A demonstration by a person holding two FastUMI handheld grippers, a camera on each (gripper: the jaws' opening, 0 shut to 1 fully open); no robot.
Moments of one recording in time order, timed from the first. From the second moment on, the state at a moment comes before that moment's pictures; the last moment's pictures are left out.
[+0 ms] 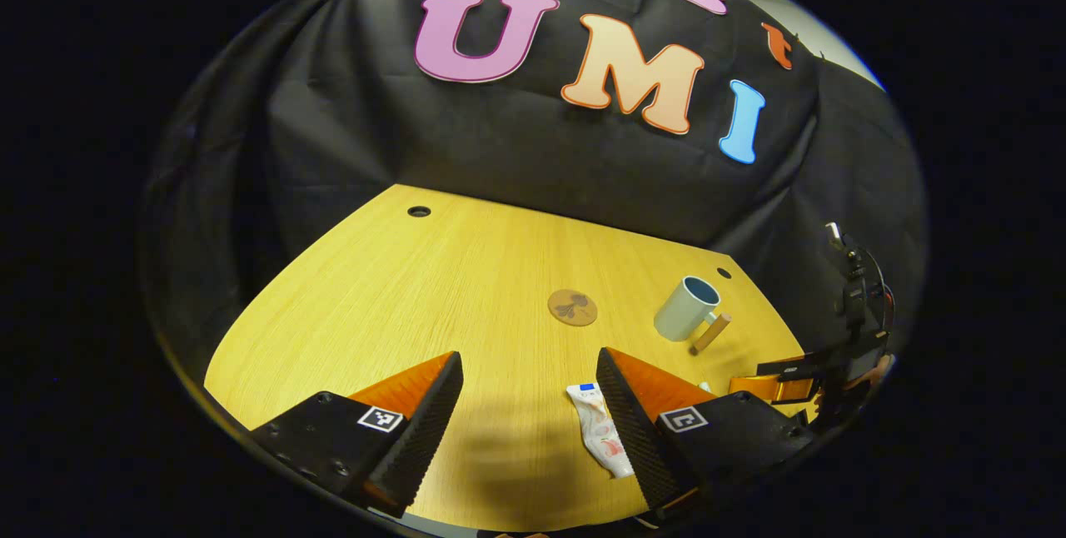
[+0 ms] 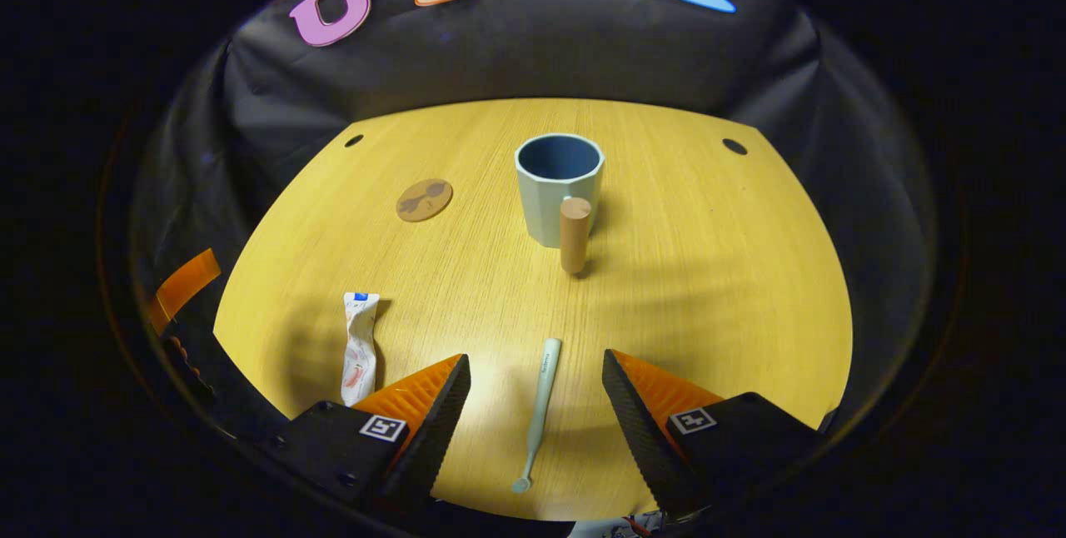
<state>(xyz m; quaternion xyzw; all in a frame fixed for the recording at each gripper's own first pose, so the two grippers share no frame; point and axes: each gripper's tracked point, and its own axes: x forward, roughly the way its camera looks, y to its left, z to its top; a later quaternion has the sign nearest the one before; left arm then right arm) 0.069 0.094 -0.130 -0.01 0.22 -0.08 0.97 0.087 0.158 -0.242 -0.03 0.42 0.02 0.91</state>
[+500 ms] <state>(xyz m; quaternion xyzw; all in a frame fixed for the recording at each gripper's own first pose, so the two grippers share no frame) 0.070 0.125 -0.153 -0.04 0.26 -0.03 0.97 0.099 0.146 -0.295 -0.07 0.53 -0.01 0.84</state>
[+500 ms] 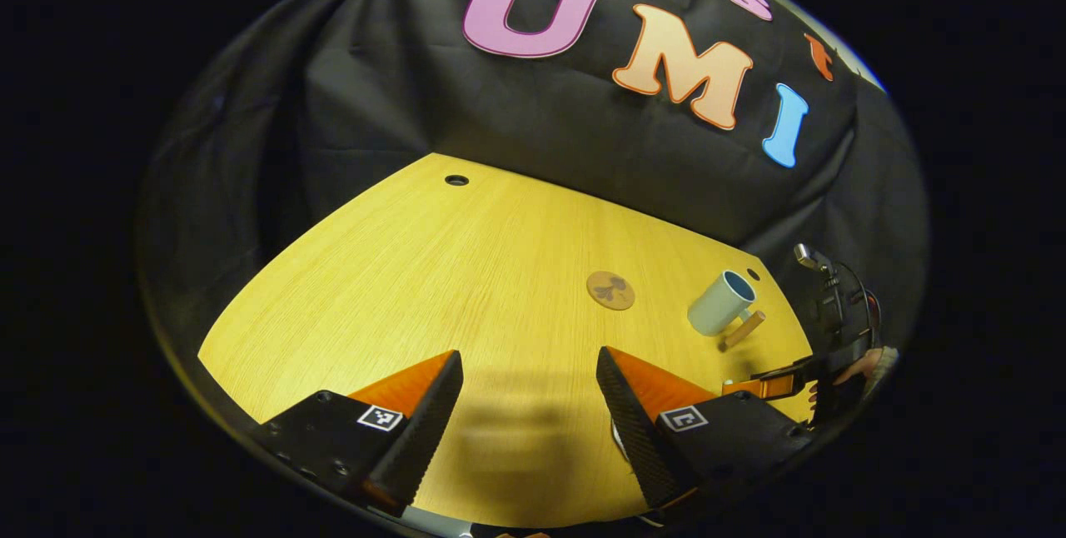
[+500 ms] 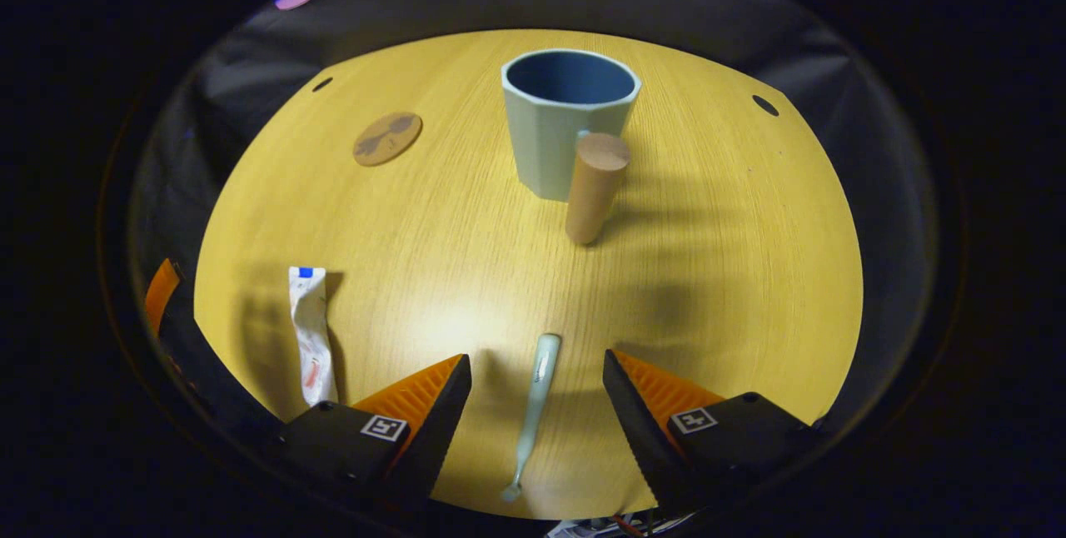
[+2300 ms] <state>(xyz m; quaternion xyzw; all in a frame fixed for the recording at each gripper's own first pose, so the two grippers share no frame) 0.058 0.019 -0.250 0.01 0.48 -0.11 0.87 0.079 0.144 -0.300 0.00 0.52 -0.02 0.86</state>
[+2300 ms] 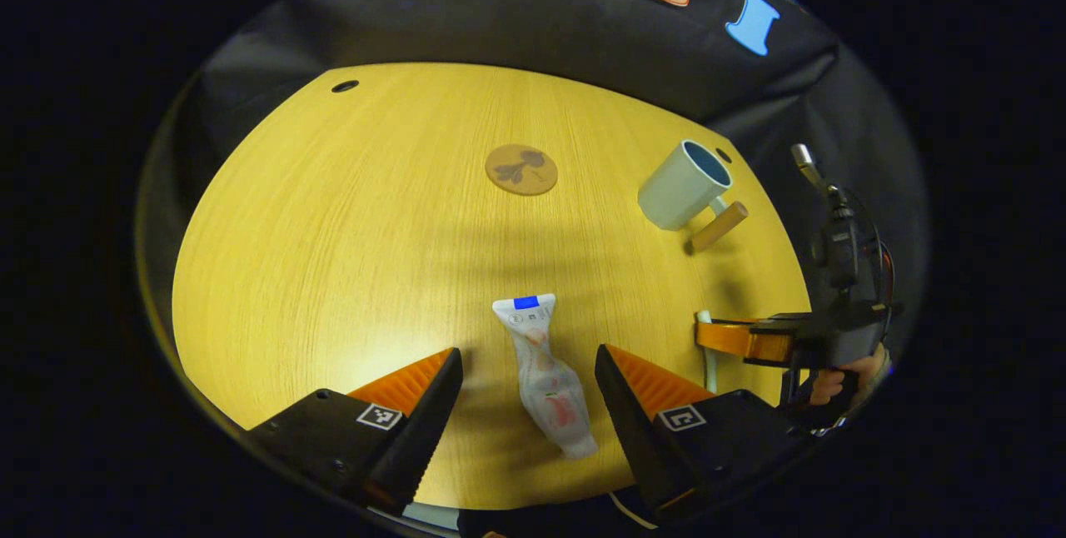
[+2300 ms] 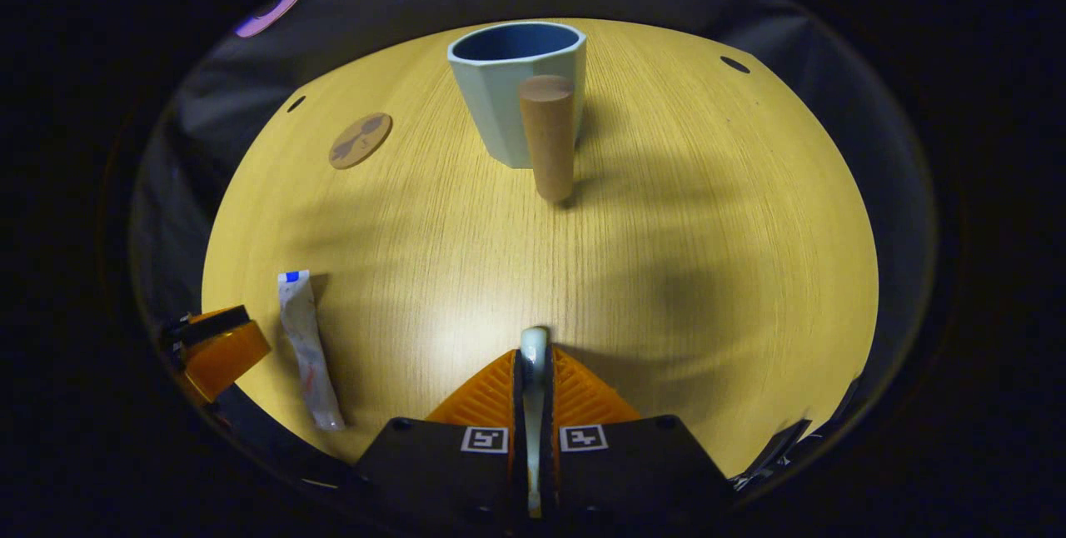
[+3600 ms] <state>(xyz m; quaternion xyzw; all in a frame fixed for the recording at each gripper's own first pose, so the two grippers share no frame) 0.072 0.027 -0.292 0.09 0.59 -0.04 0.80 0.074 0.109 -0.156 0.02 0.29 -0.01 0.96</state>
